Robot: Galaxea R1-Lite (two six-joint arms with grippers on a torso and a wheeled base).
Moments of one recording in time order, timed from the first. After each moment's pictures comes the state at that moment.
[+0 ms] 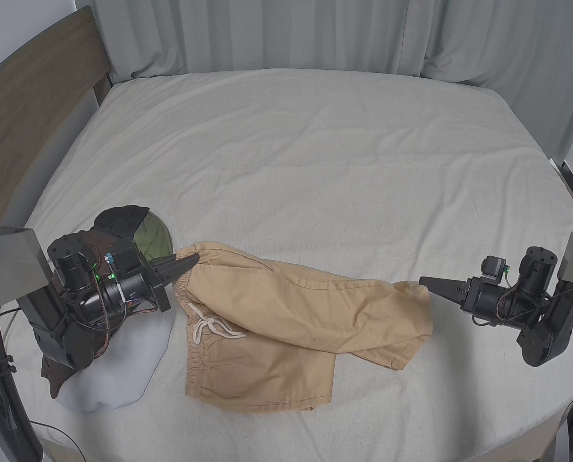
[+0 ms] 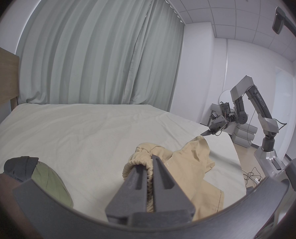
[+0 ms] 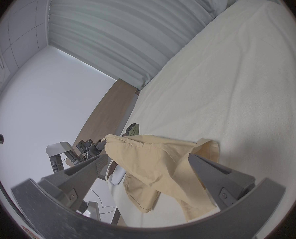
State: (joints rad) left arm -0.10 2.13 -0.56 -1.55 -0.75 0.06; right arm 0.05 2.13 -0.41 -1.54 0.85 0.61
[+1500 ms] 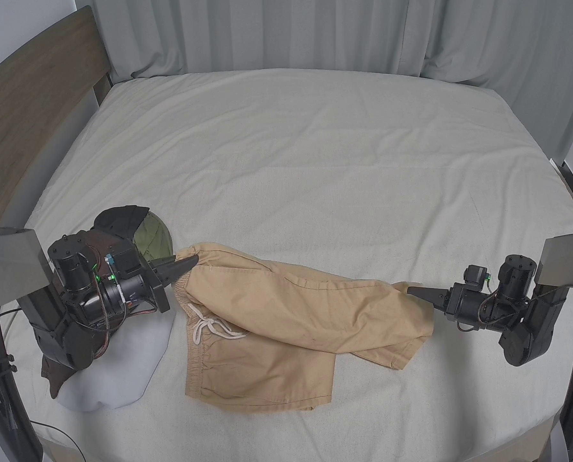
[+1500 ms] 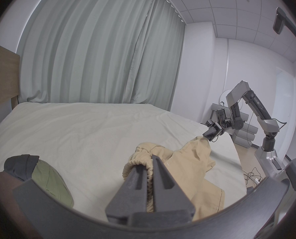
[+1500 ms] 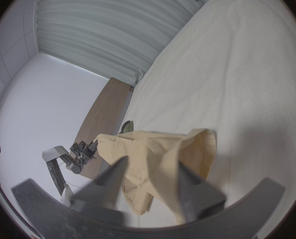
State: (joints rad) left arm -0.10 2.14 -0.56 -1.55 -0.75 0.06; right arm 0.06 2.29 -0.51 -1.54 0.84 0.67
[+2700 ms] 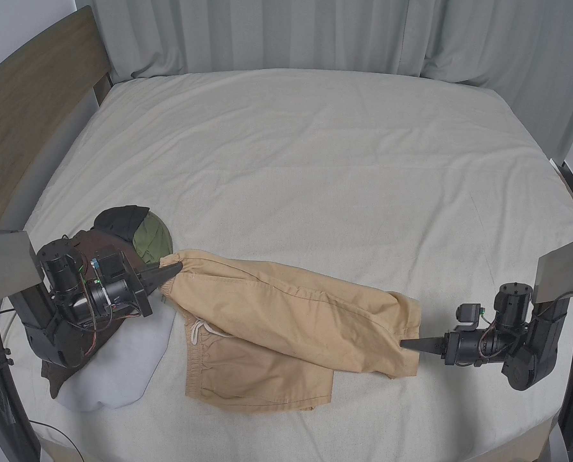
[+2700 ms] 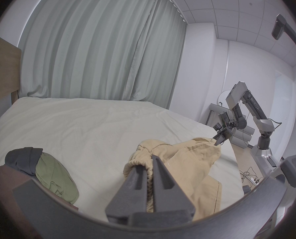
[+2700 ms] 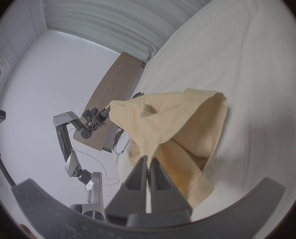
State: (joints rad) left arm 0.00 2.16 -0.54 -1.55 -0.87 0.06; right arm 0.11 2.29 -0.30 -1.54 0.97 0.41
